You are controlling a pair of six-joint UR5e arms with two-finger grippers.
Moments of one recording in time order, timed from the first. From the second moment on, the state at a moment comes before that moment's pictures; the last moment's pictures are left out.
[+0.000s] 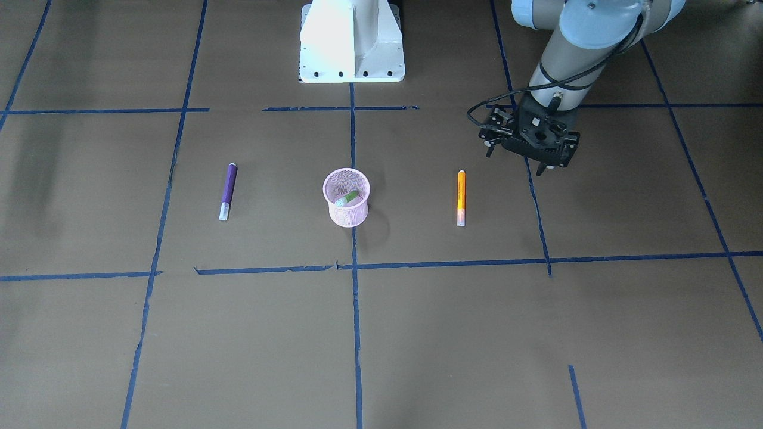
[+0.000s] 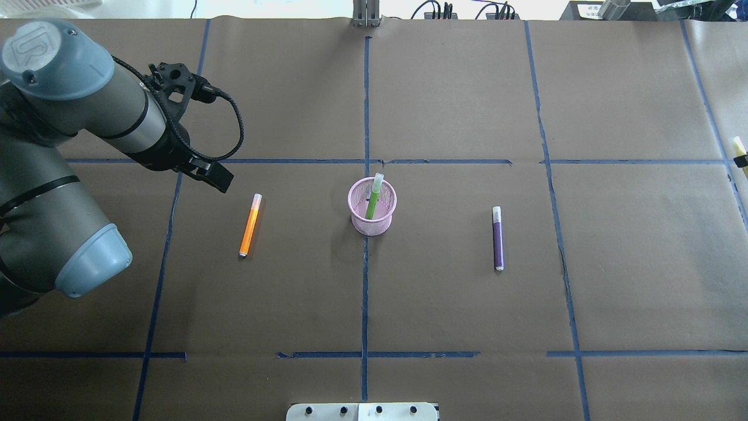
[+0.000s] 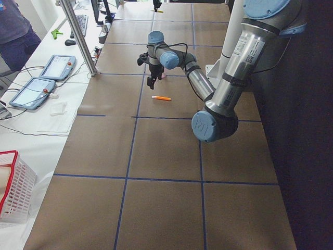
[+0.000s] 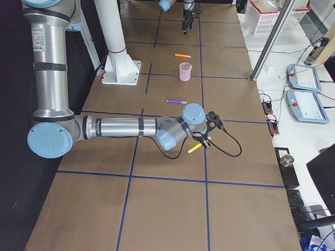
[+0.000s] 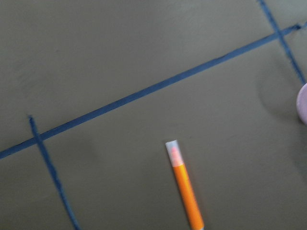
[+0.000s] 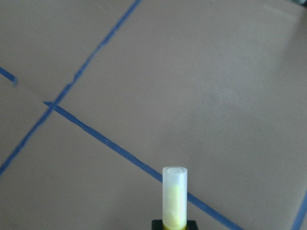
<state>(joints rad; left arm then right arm) -0.83 -2.00 -1.96 -1.41 -2.07 -0.47 1.34 -1.55 1.64 -0.93 2.37 0.09</state>
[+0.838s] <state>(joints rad) -0.84 -1.99 -1.96 -1.39 -2.08 -0.44 0.98 -1.28 1.84 -0.81 2.01 0.71</state>
